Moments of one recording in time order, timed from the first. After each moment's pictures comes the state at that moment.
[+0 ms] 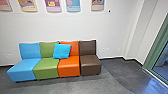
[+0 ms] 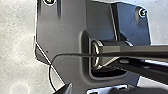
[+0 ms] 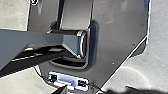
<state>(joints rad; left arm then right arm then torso) 1.54 2.99 -2.66 0.04 -0.04 -0.03 -1.57 2.94 -2.59 -0.02 -0.03 -0.04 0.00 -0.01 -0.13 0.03</state>
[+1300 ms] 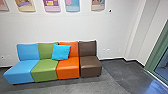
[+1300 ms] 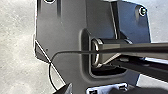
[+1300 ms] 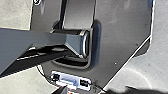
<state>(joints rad) 1.54 2.99 -2.66 0.04 -0.03 -0.03 -1.57 2.93 -2.56 -0.03 -0.03 -0.04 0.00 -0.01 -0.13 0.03</state>
